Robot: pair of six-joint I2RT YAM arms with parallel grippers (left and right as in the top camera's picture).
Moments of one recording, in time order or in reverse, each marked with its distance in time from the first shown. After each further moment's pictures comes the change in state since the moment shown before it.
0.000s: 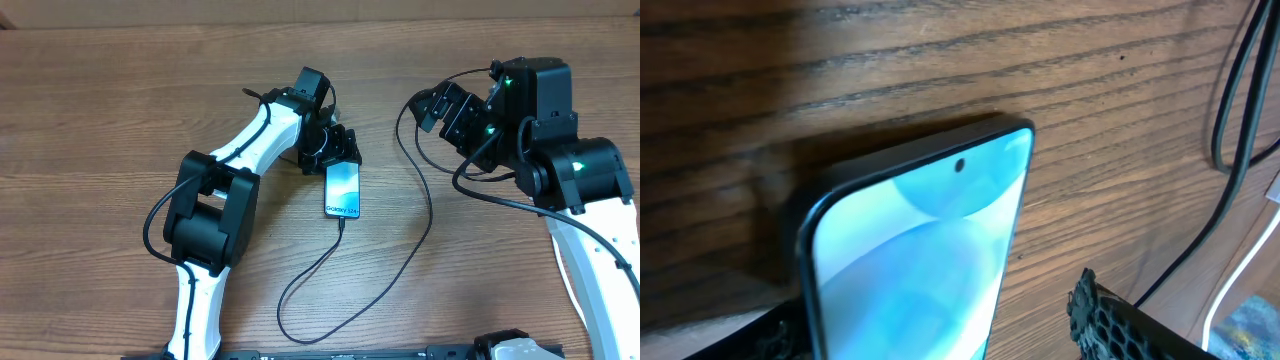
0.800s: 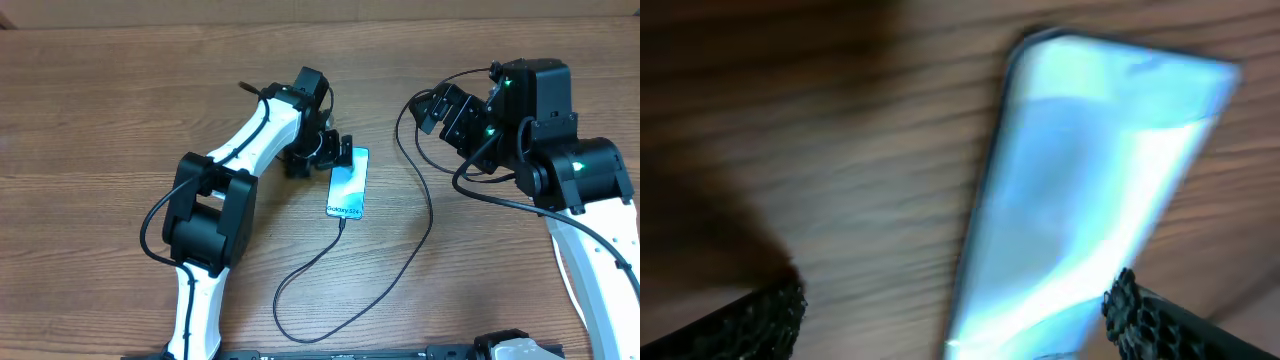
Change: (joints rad) left arm 0.000 -0.011 0.043 -0.172 -0.137 0.088; right arm 0.000 0.000 0.000 -0.013 0.005 -0.003
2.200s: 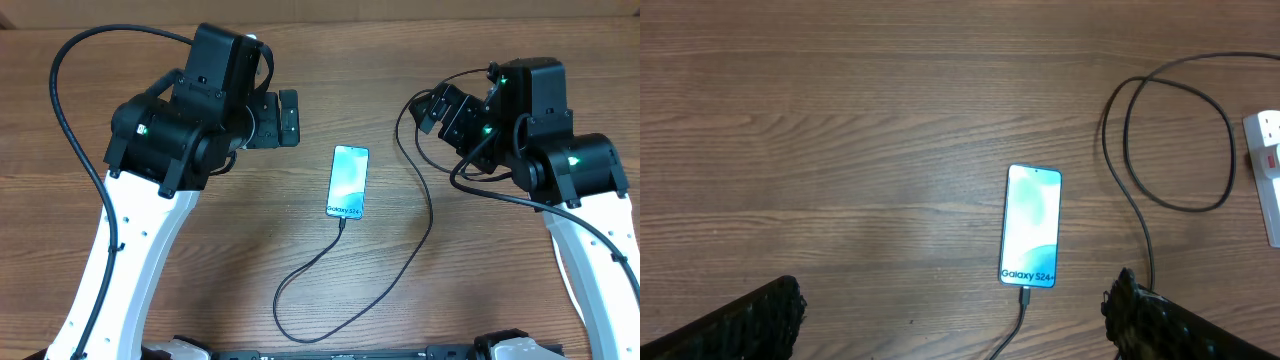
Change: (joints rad) left arm 0.000 -0.700 0.206 -0.355 -0.470 0.038; right arm 0.000 0.019 0.000 -0.007 0.013 -0.003
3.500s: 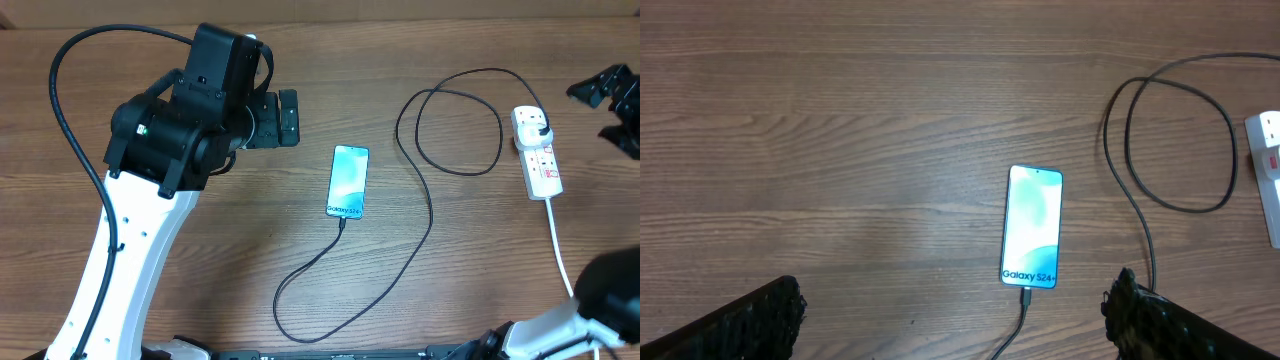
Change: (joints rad) left arm 0.000 0.000 0.000 0.000 -0.003 0.000; right arm -0.779 0.525 0.499 -0.383 -0.311 -0.624
